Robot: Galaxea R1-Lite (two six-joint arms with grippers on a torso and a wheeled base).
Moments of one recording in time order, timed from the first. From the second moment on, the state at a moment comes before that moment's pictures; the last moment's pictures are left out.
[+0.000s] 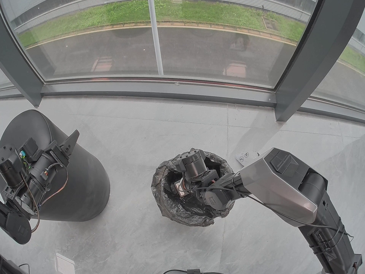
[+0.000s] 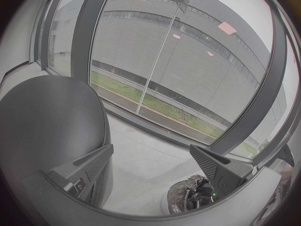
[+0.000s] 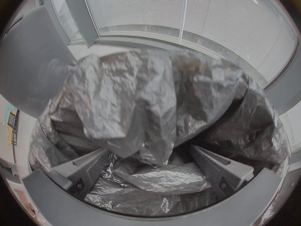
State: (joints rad) left arm -0.05 1.63 -0.25 -1.37 -0.01 -0.38; right arm 0.71 2.62 -1.67 -0.33 -0.36 -0.02
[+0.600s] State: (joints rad) left arm -0.05 1.63 -0.24 -1.37 -0.01 -0.38; right arm 0.68 2.67 -1.67 -0.33 -0.36 -0.02
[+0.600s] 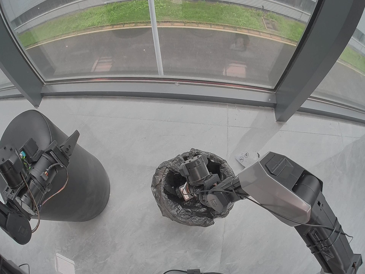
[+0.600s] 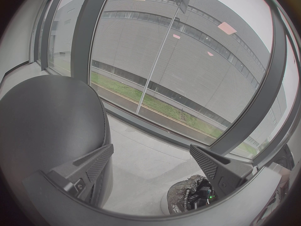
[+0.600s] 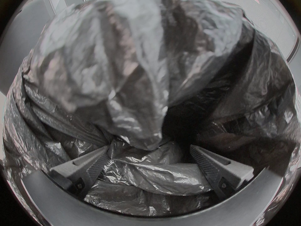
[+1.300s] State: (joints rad) left arm -0.05 1.63 -0.24 -1.37 -0.01 -0.38; right arm 0.77 2.42 -1.41 -0.35 -0.41 0.03
